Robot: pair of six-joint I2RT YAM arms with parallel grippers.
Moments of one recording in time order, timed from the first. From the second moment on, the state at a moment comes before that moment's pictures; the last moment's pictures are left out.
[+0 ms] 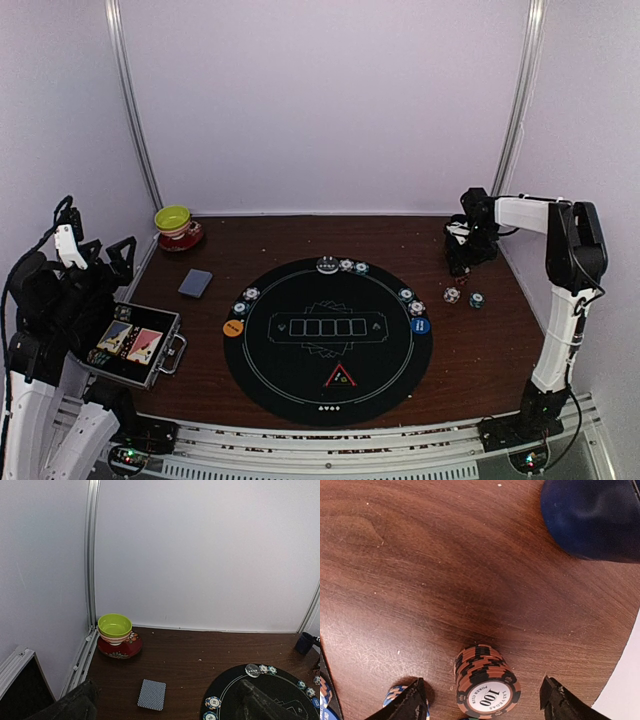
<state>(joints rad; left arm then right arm) -0.04 0.31 0.61 -0.31 0.07 -0.16 0.09 2.00 1.51 -0.76 0.07 -0.31</state>
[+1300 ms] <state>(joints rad) -0.04 0.31 0.61 -0.31 0.07 -0.15 0.05 2.00 1.51 -0.76 -0.01 -0.31</state>
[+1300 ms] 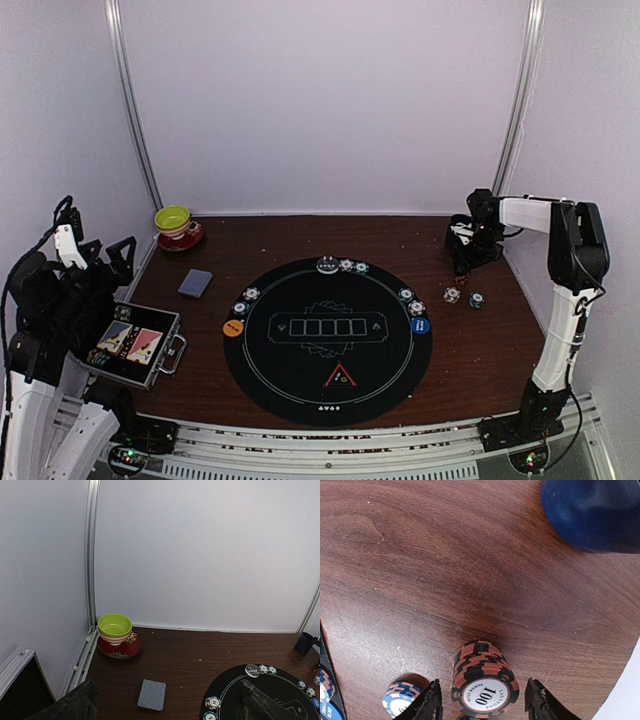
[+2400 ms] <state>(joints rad) -0.04 0.31 0.61 -0.31 0.07 -0.15 0.05 2.01 1.51 -0.76 -0.01 -0.31</state>
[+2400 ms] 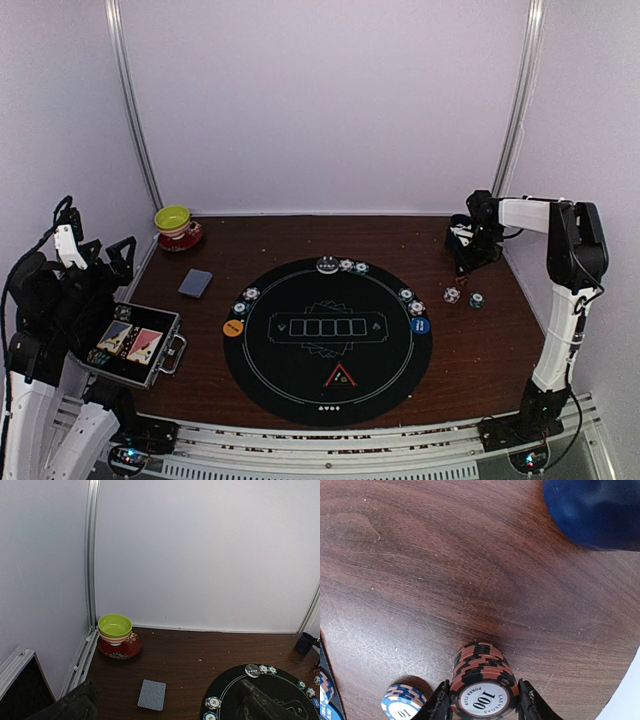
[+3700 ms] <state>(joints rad) -0.04 0.31 0.61 -0.31 0.07 -0.15 0.36 1.99 1.70 -0.75 -0.06 -0.30</state>
